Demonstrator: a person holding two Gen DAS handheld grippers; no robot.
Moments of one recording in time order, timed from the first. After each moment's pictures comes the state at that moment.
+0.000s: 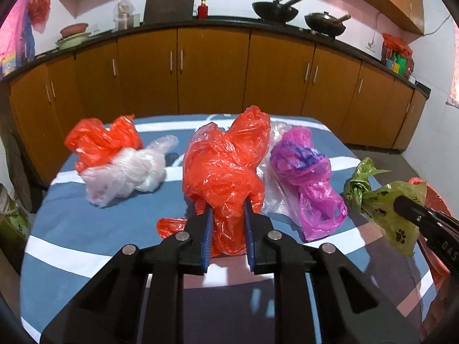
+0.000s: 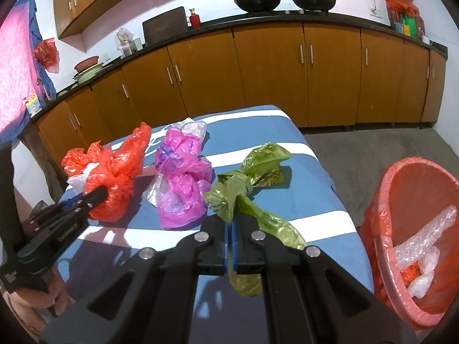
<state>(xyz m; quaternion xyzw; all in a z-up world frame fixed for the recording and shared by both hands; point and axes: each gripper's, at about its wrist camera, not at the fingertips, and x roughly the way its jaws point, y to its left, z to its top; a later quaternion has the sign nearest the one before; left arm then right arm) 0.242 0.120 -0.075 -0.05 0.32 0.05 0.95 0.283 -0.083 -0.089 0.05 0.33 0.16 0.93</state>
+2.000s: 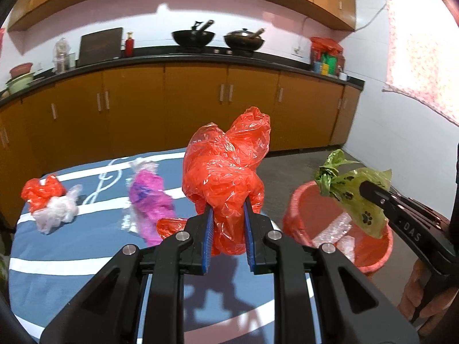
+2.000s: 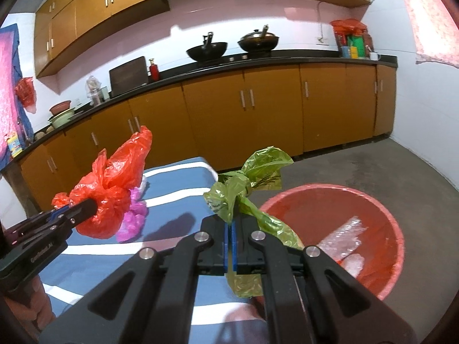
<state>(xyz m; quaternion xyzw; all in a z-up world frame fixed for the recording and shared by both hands) 0.206 -0.030 -0.013 -0.01 0.27 -0.11 0.96 0.205 -0.233 -0.027 0.08 0.24 0.05 0.97</state>
